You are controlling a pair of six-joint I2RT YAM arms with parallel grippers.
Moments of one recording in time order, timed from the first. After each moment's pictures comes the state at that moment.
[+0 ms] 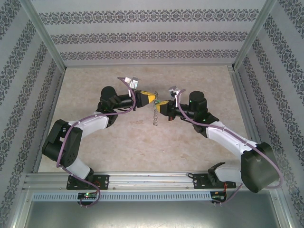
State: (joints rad) left arm -0.41 1.59 0.86 0.94 0.97 -0.74; right arm 0.45 1.27 0.72 0.31 -0.74 0.33
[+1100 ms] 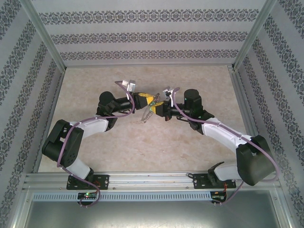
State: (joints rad) left arm -0.41 1.59 0.78 1.09 0.92 -0.76; right arm 0.48 1.35 0.78 0.30 -0.81 0.35
